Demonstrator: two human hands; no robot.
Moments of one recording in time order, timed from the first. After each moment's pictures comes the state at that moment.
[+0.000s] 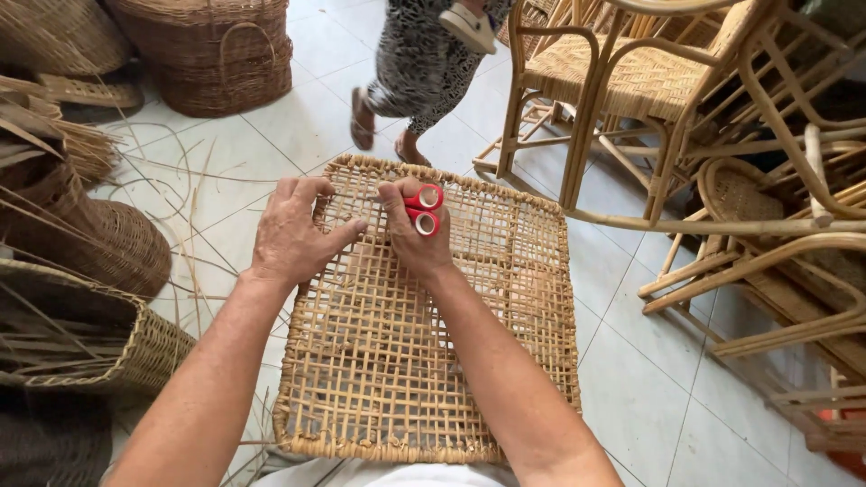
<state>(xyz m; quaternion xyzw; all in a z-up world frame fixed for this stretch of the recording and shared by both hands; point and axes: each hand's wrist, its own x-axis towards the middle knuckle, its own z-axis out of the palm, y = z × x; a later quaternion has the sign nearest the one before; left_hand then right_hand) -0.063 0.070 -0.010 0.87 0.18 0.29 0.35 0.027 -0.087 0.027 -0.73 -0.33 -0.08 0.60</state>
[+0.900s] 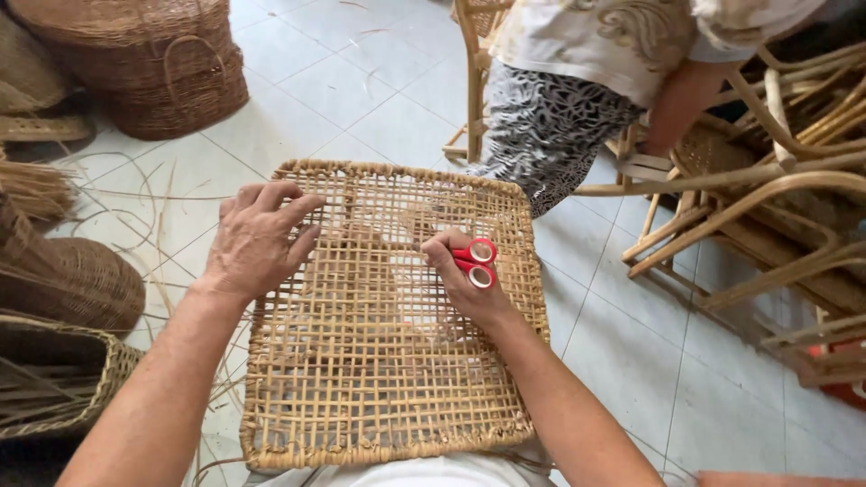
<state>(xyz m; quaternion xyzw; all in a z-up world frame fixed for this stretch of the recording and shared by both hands) -0.047 0.067 -0.009 0.95 0.03 0.31 0.06 0.036 -0.235 0.010 -0.71 -0.38 -0.04 0.60</state>
